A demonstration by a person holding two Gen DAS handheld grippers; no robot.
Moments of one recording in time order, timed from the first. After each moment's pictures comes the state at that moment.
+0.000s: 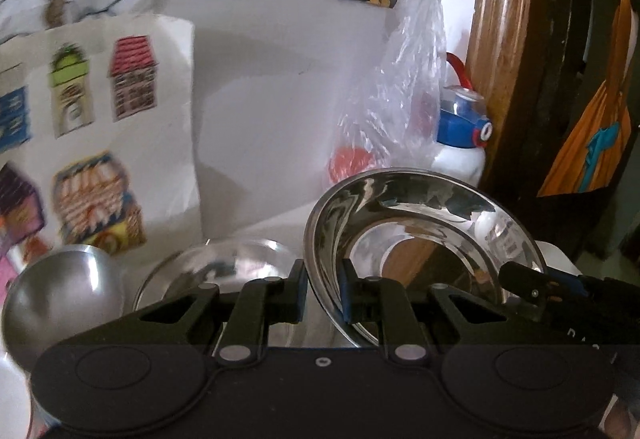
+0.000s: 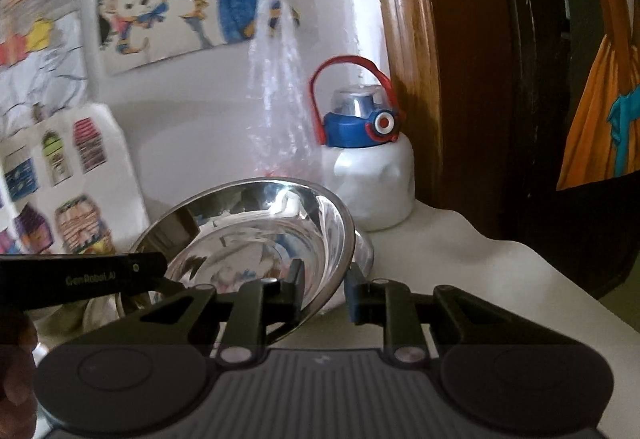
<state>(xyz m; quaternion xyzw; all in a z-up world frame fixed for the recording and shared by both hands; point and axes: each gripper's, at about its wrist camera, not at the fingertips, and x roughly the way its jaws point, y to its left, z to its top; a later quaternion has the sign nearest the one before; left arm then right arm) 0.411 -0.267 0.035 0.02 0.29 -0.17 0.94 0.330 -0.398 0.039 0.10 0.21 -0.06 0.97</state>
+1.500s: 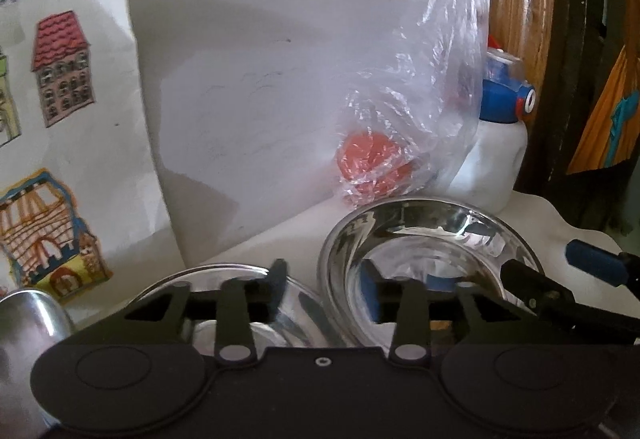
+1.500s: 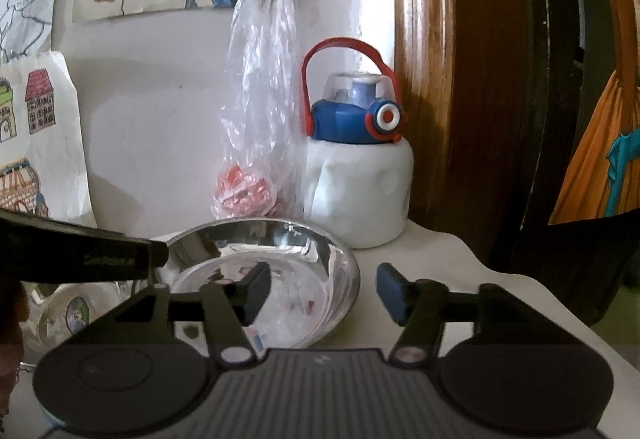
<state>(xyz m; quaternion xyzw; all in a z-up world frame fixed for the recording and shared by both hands) 0.471 -0.284 0.004 0.06 0.30 -0.16 0.94 0.377 -0.389 0.007 0.03 0.19 -0.10 0.98</state>
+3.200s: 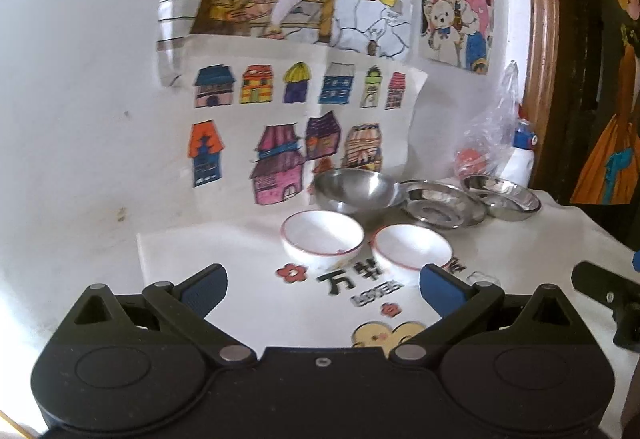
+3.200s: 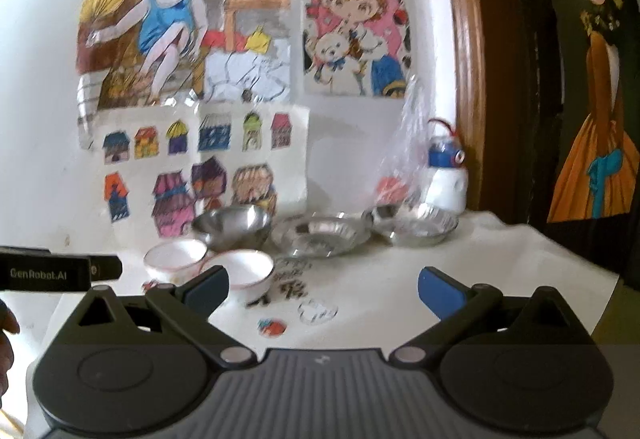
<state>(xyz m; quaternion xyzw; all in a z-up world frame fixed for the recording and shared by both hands) 0.189 0.020 0.034 0.00 0.22 -0.09 0.97 0.103 -0.174 0.042 0.02 0.13 -0.05 0.99</state>
